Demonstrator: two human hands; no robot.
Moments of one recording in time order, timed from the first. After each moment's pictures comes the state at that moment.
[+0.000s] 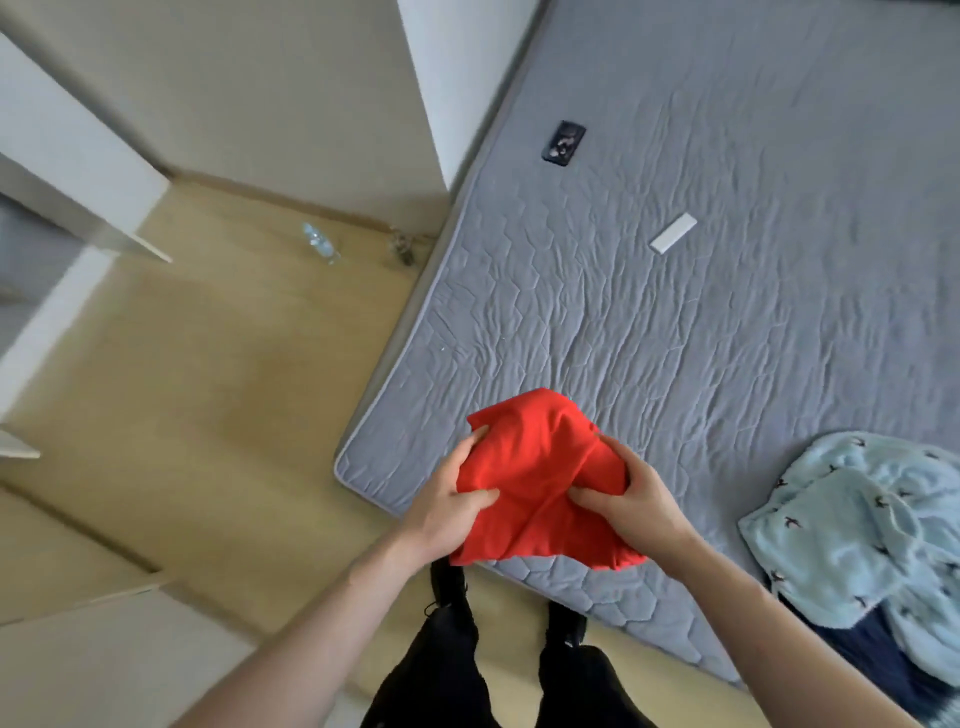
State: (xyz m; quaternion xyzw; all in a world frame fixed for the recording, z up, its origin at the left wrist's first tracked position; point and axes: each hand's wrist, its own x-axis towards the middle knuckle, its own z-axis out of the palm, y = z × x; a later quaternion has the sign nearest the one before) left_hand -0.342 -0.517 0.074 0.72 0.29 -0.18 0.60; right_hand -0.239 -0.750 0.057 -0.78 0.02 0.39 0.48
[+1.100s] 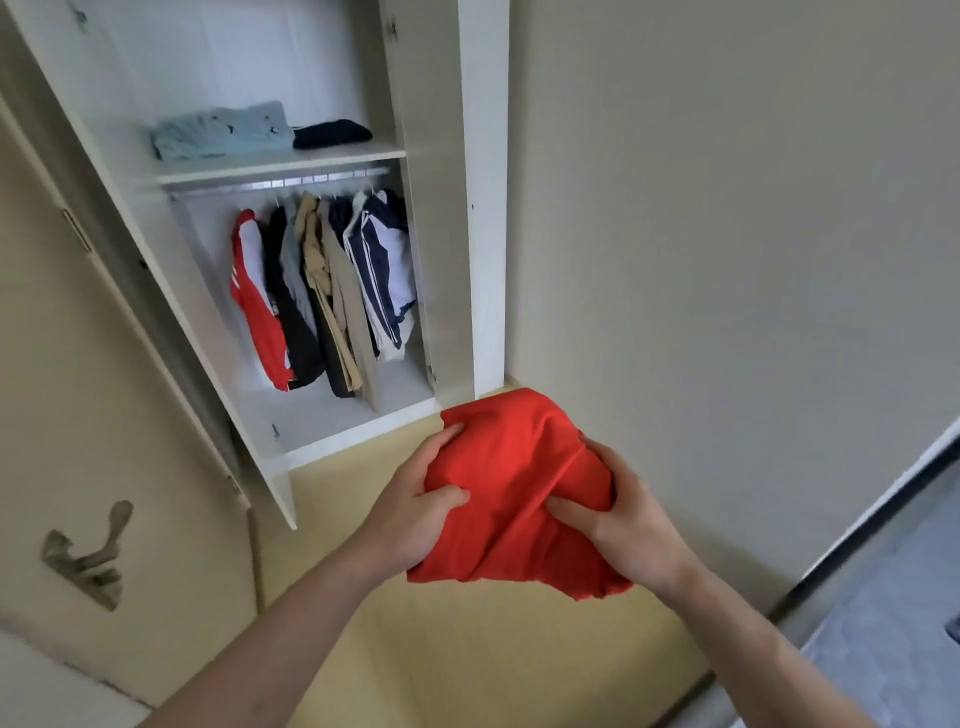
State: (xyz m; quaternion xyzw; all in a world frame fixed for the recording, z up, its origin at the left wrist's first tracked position) left_hand -0.544 0.094 0.360 0.70 0.40 0.26 0.53; right_hand -0.324 -0.027 0.344 -0.69 -0.43 0.32 0.48
